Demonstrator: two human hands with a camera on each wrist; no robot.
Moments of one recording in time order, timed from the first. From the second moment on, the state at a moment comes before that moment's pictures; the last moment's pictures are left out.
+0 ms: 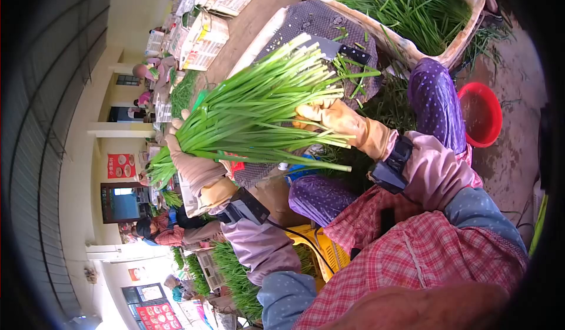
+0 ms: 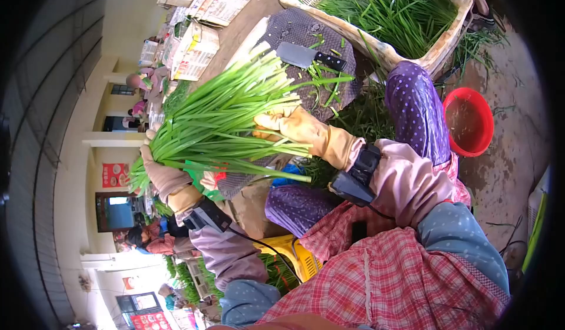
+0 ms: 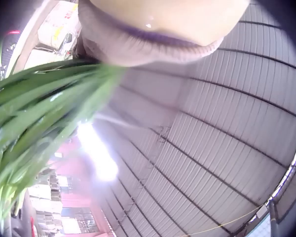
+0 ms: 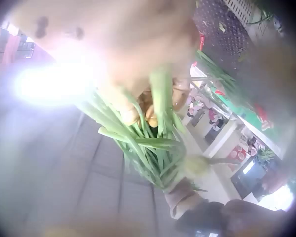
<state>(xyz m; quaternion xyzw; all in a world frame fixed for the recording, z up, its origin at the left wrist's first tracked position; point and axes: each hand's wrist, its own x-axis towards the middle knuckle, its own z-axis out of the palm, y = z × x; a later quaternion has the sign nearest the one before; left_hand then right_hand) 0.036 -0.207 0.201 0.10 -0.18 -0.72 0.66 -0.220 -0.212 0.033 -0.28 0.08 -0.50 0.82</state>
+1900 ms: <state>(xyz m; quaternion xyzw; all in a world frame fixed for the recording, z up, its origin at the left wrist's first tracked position) -0.003 -0.190 0.203 0.18 -0.37 -0.50 0.76 -0.253 -0.196 0.053 -0.52 0.14 -0.52 0.66</state>
